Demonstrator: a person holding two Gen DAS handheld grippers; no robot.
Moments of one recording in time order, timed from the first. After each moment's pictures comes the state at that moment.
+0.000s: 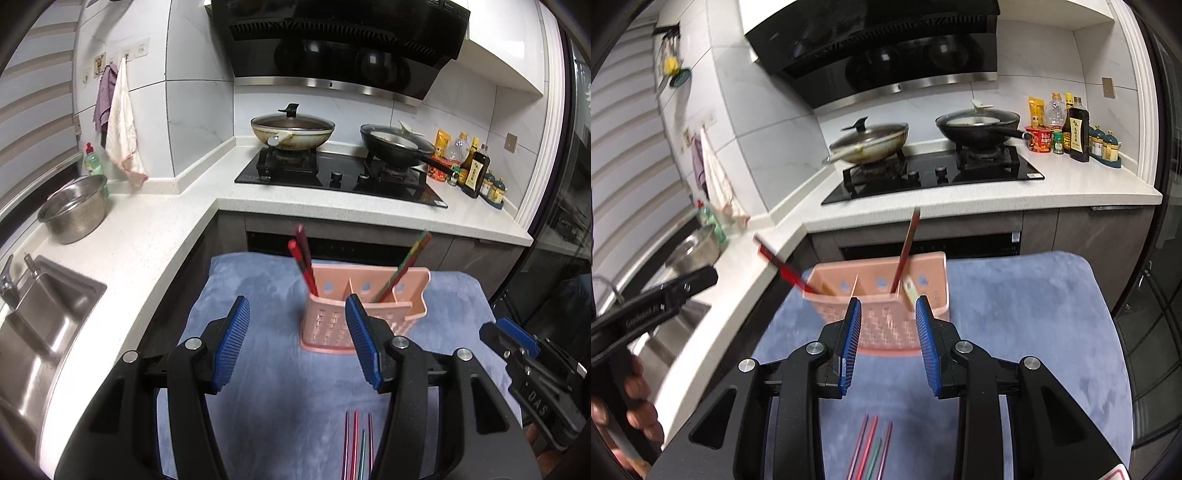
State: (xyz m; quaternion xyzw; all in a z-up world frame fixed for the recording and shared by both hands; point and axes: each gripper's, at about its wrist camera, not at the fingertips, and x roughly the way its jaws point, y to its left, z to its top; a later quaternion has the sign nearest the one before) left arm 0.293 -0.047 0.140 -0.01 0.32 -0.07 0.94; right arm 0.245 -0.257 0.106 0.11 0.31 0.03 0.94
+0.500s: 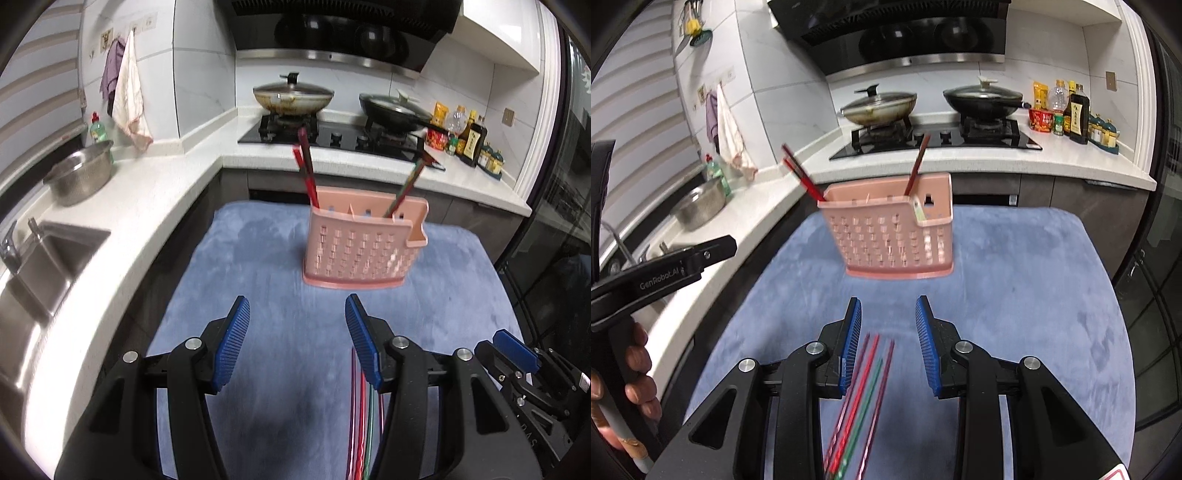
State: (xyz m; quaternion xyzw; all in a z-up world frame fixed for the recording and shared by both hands) left arm 0.230 -0.037 0.083 0.00 0.36 -0.07 0.93; right arm 0.168 -0.230 0.055 0.08 0.36 0.04 0.93
